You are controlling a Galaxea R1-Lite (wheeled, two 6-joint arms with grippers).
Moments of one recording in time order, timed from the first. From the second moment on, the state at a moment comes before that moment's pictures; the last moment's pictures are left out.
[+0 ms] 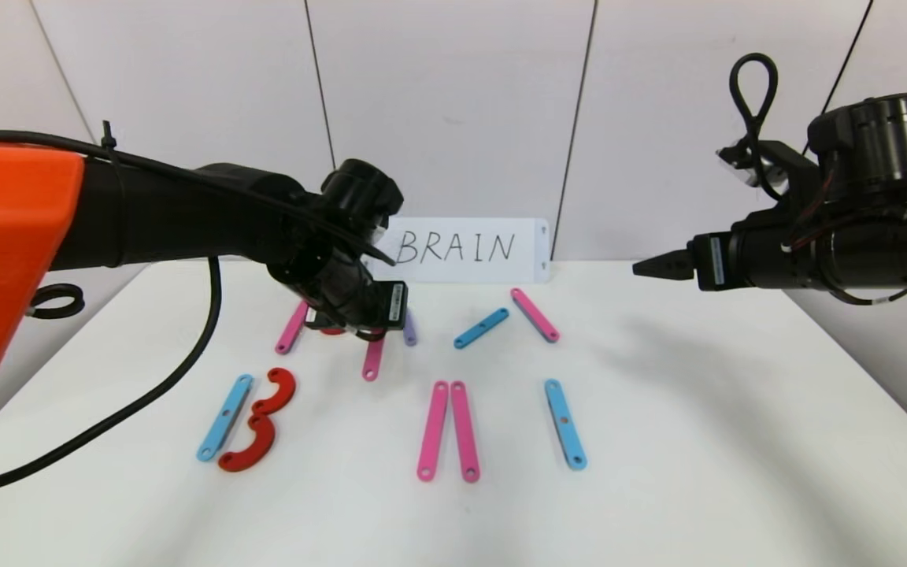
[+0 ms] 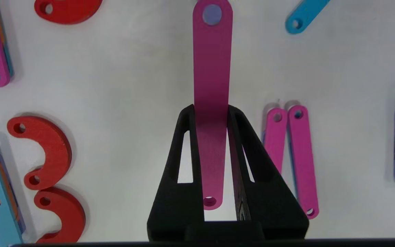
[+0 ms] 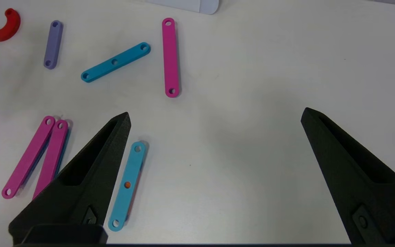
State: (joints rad) left arm -0.52 2.06 -1.75 0.58 0.12 -0.38; right arm 0.20 1.69 -1.23 0.10 0.14 0.03
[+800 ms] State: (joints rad) left arm -0.61 2.27 -1.97 0.51 0.03 -0.31; right arm 0.18 1.62 -1.23 0.10 0.14 0.03
